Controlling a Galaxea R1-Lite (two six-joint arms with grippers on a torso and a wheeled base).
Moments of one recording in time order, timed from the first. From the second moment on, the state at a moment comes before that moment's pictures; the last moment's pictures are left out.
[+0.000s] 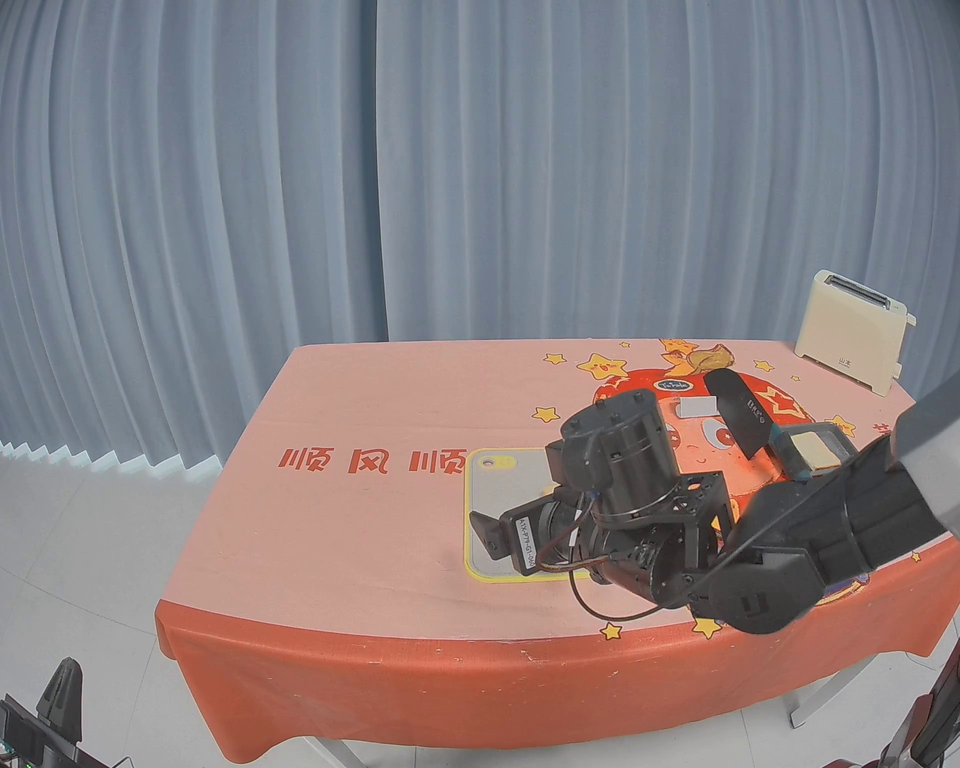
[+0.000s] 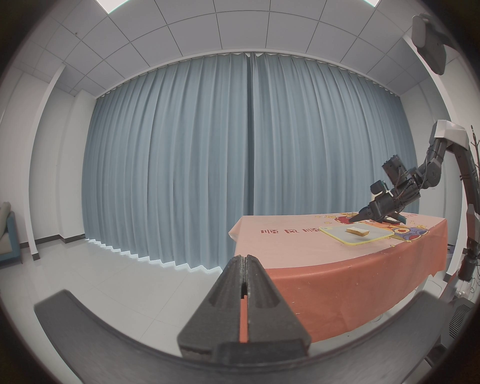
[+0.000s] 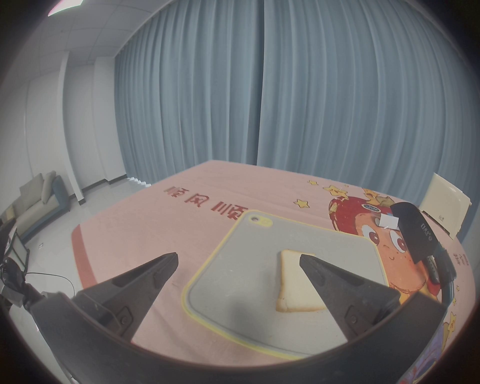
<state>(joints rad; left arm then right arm) 0.00 0.02 -0.02 0.00 0.03 -0.01 0.85 2.01 -1.05 -0.39 -0.36 0.19</state>
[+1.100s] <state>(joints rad) 0.00 0.02 -0.02 0.00 0.03 -0.01 0.79 2.10 -1.14 -0.26 -0.28 0.30</state>
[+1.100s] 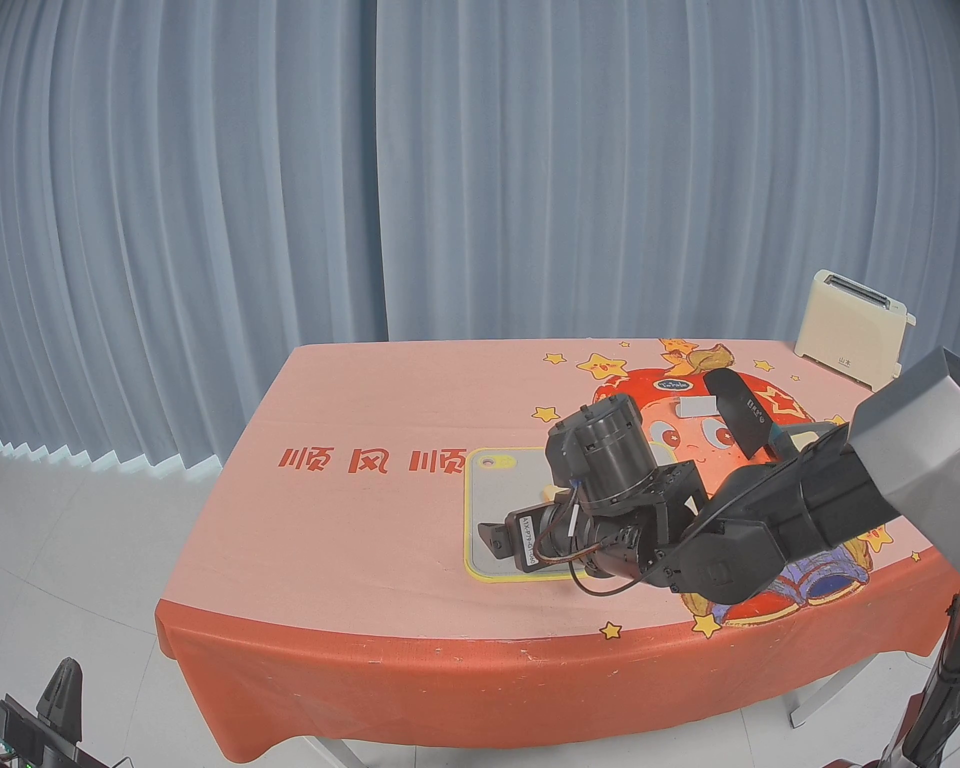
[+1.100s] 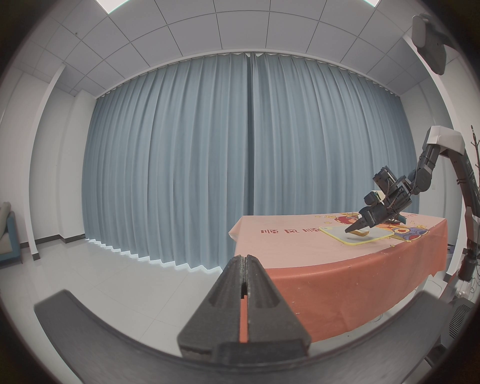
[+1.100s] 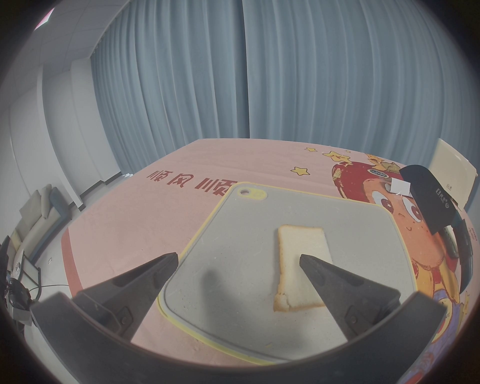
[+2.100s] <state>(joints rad) 0.00 0.02 -0.02 0.00 0.03 -0.01 0.81 2.14 -1.15 -0.26 -0.32 0.29</state>
